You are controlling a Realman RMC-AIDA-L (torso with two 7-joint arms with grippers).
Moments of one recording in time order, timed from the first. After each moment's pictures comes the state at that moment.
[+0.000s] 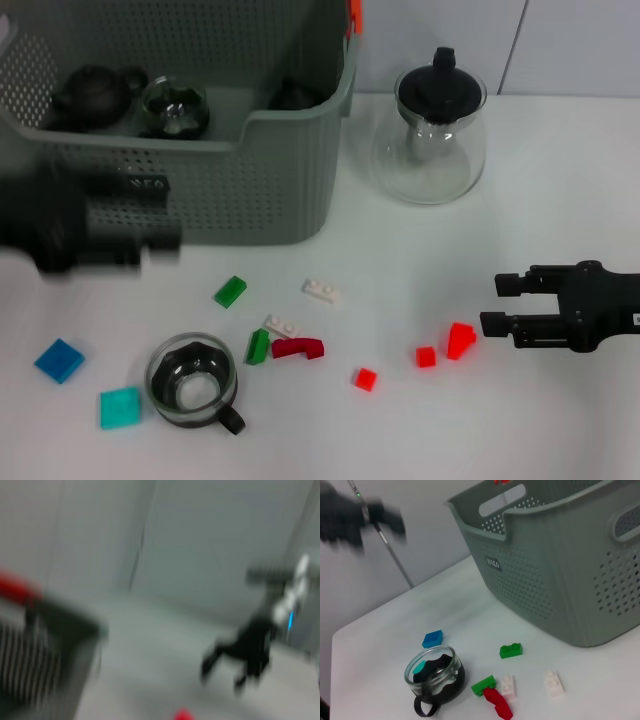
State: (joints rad) left arm -0.47 -2.04 0.55 1.21 2.06 2.03 -1.79; right arm 0.45 2.03 -0.85 -0.78 -2.01 -1.62 1.62
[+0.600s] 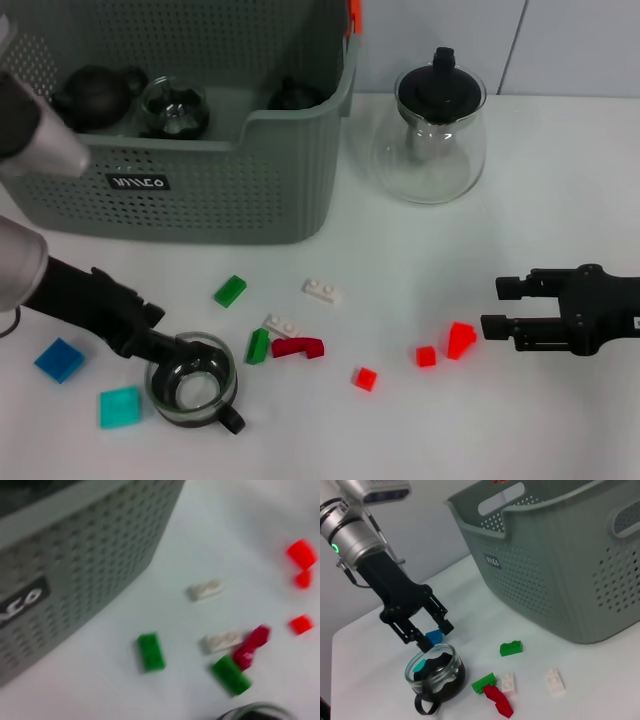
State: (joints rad) left arm -0.50 -2.17 0.96 1.32 2.65 1.72 -2.14; right arm 0.44 2.03 -0.85 -0.78 -2.01 -1.62 1.62
